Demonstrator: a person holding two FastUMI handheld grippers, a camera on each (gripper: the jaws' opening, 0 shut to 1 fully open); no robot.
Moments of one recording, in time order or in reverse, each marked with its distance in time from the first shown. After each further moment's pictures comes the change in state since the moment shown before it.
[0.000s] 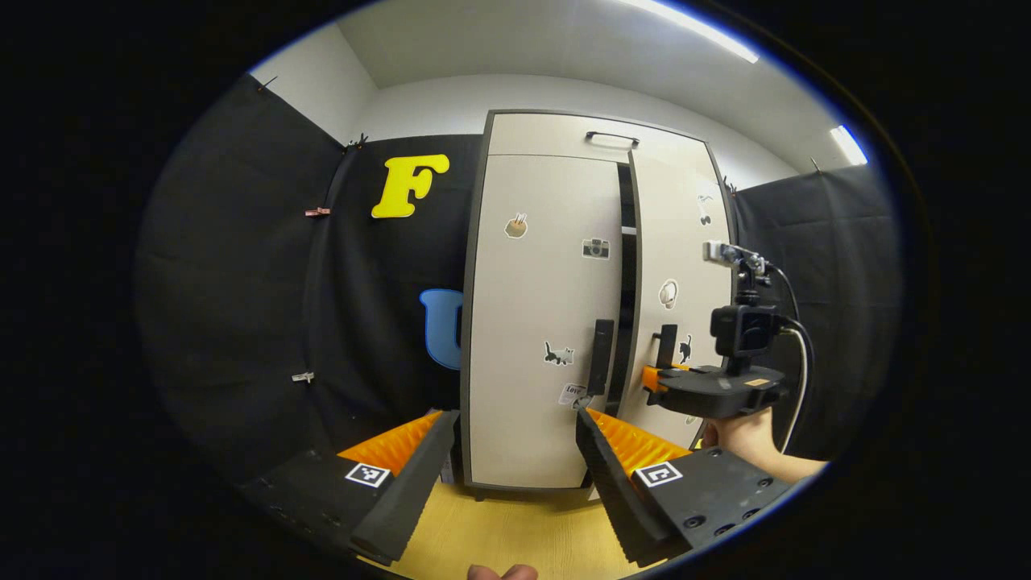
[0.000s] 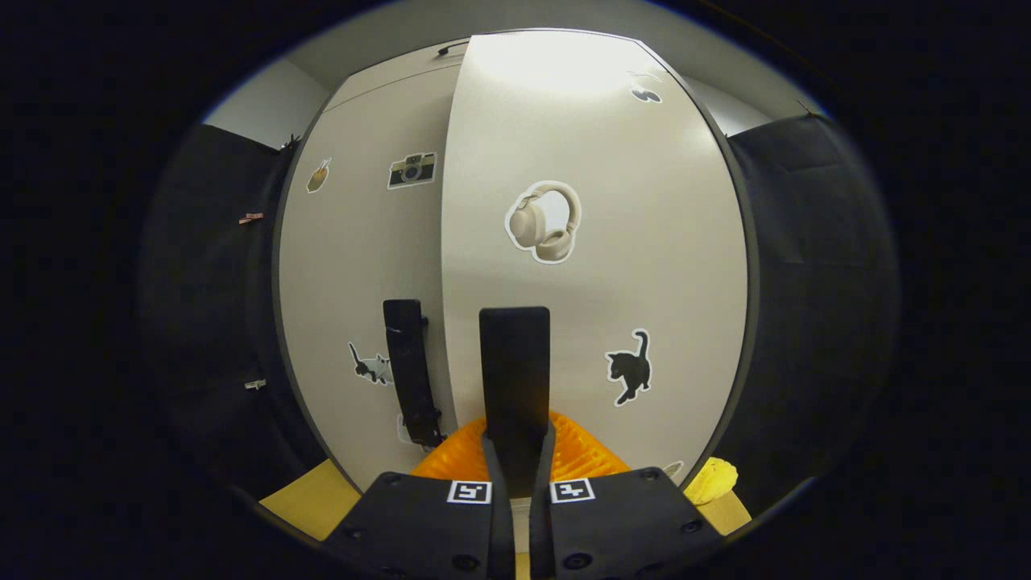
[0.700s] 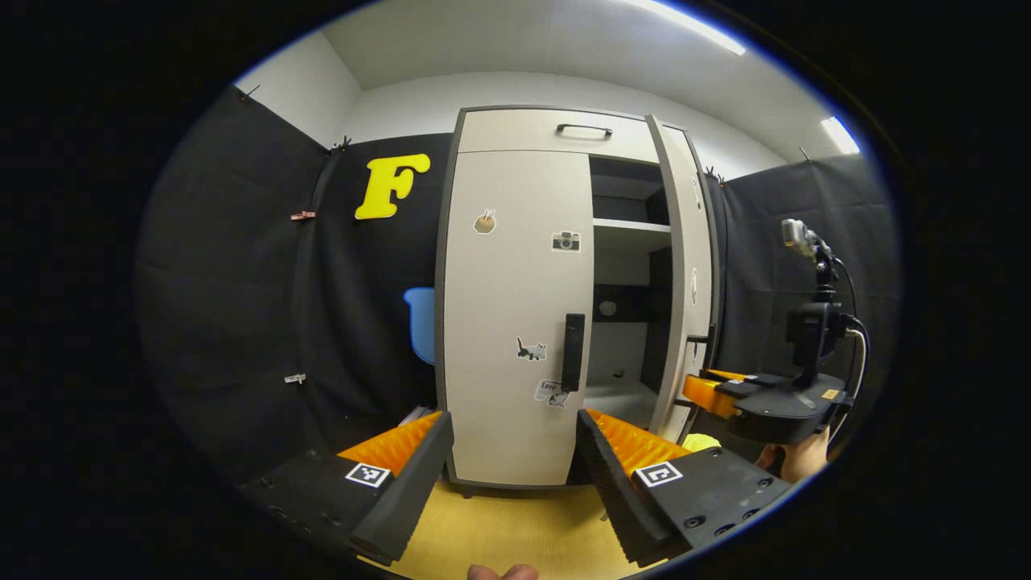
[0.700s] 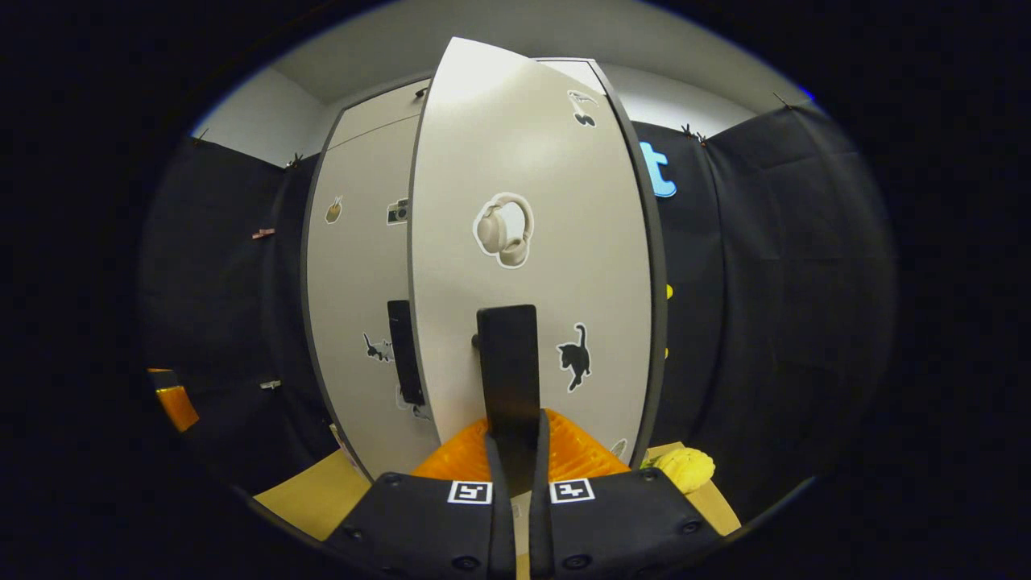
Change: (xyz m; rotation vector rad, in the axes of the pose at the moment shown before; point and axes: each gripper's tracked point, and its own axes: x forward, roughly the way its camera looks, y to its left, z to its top) left arm 0.005 -0.048 0.001 0.017 0.011 -0.032; right arm -0.052 -0.039 0.004 0.029 -0.027 0.005
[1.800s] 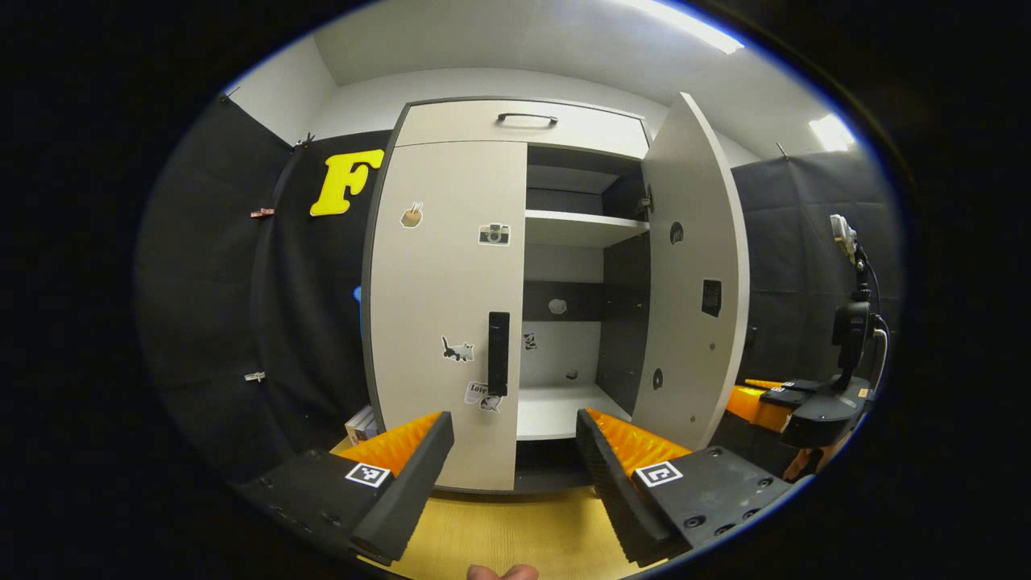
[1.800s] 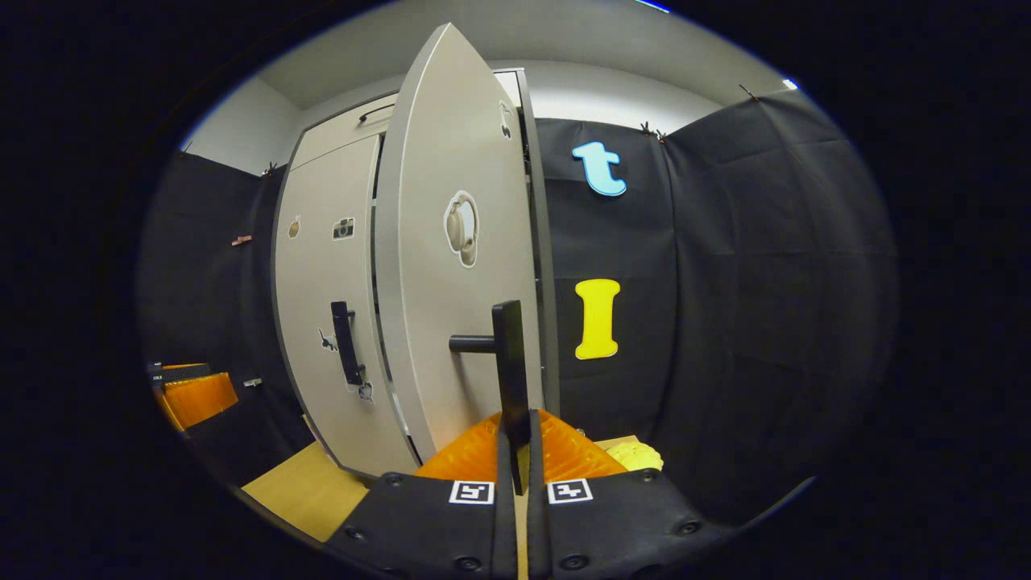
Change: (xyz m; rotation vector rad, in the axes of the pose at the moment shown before) left arm 0.026 -0.088 0.000 0.004 0.001 -0.103; right arm -0.035 -0.079 0.007 0.029 0.000 -0.071
